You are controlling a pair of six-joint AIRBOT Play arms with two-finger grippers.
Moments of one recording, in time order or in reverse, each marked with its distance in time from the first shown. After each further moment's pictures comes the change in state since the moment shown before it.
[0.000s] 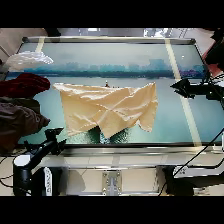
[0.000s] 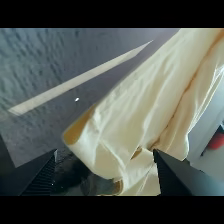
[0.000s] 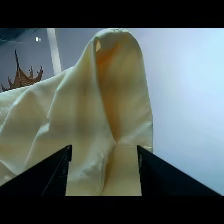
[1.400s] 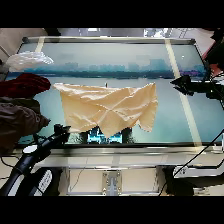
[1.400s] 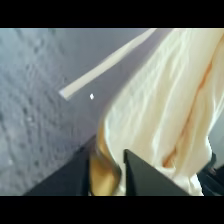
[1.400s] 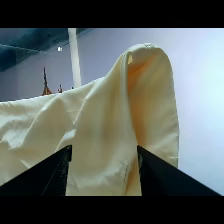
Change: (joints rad) left arm -0.315 -0.496 0.030 -0.421 0.459 0.512; right arm 0.000 0.012 0.008 0.080 0.018 -0.032
